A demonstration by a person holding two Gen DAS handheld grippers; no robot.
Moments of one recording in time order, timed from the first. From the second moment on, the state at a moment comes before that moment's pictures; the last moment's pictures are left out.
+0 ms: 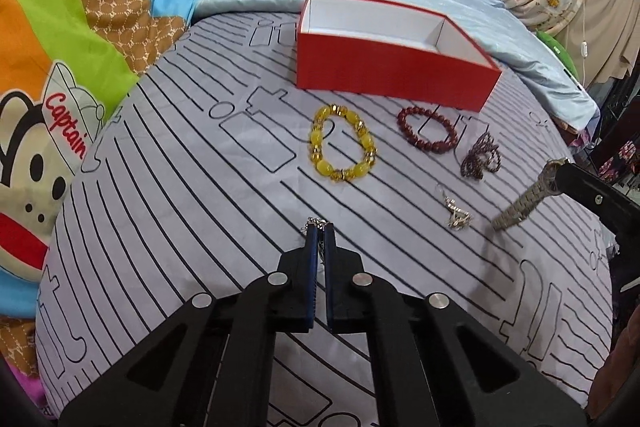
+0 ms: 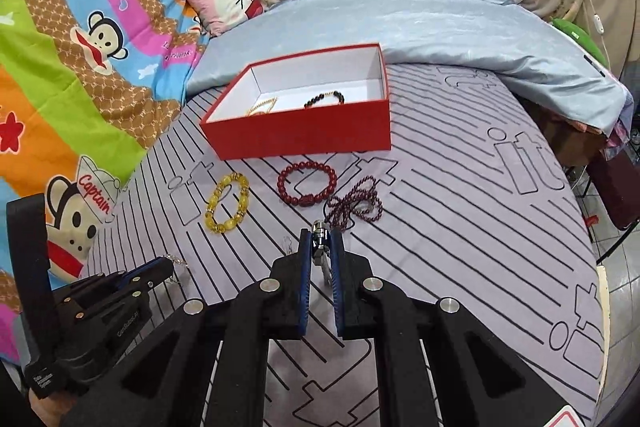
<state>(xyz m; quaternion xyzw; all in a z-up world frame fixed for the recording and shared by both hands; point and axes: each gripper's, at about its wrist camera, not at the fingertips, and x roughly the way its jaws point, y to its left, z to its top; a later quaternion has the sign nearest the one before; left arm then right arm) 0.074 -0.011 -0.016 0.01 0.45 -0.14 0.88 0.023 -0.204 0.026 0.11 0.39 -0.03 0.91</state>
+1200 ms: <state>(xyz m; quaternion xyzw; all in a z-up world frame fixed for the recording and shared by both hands) 0.281 -0.110 0.046 0.04 0.39 -0.17 0.90 0.222 -0.236 0.040 0.11 0.38 -0.02 0.92</state>
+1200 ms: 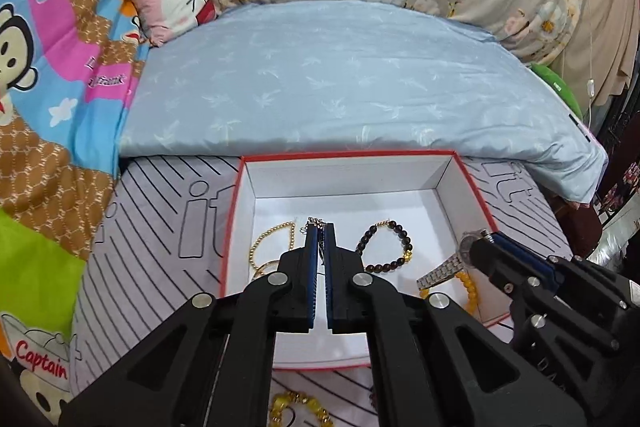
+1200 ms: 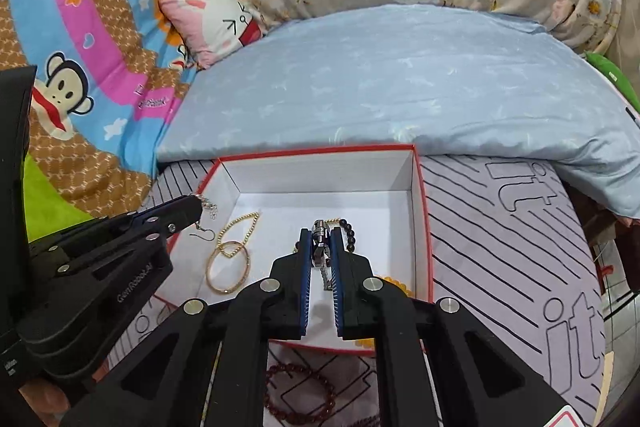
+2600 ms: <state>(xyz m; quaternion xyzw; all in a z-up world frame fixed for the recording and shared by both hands) 0.140 -0.009 -0.014 0.03 0.44 -0.10 0.89 0.052 -0.233 -0.017 0.12 0.43 -0.07 0.89</state>
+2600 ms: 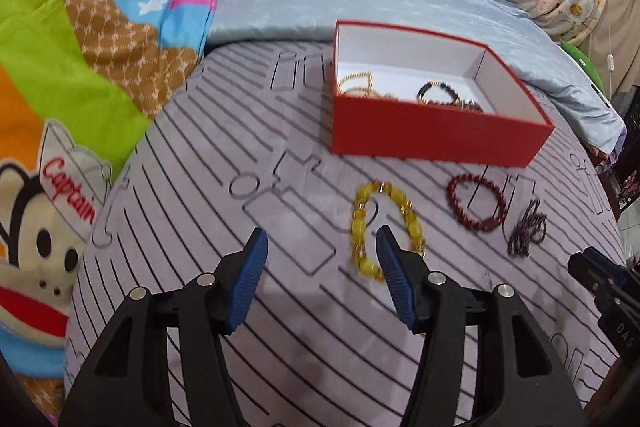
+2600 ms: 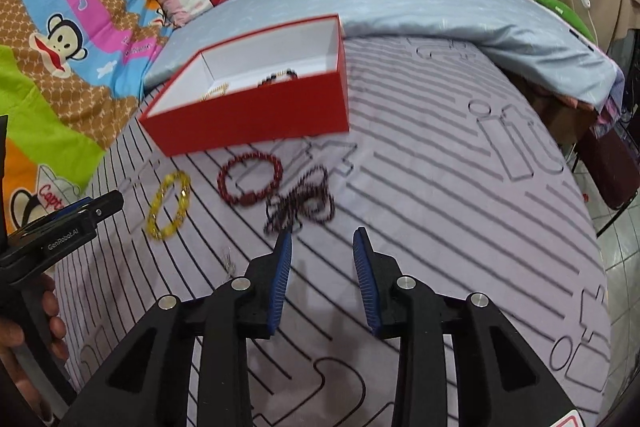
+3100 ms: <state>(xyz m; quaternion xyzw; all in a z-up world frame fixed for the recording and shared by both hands) 0.136 -0.011 -0.035 0.02 0.45 -0.08 0.89 0.090 -0.225 -0.045 0.11 0.44 -0.08 0.89</state>
